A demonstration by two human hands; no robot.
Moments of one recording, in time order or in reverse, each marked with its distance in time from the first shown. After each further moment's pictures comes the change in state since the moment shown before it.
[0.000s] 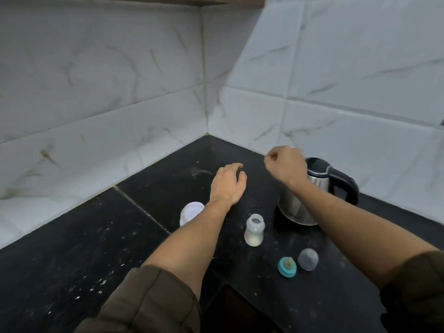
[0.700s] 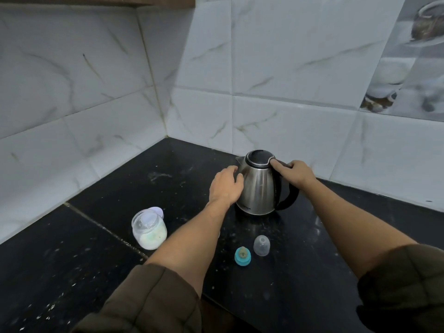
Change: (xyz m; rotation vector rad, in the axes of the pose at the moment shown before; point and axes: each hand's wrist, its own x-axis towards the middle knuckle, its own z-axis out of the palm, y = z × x) left_hand -0.009 0.105 0.093 -0.060 -0.203 -0.027; right_hand -0.010 0.183 -0.074 0.253 -0.112 0.440
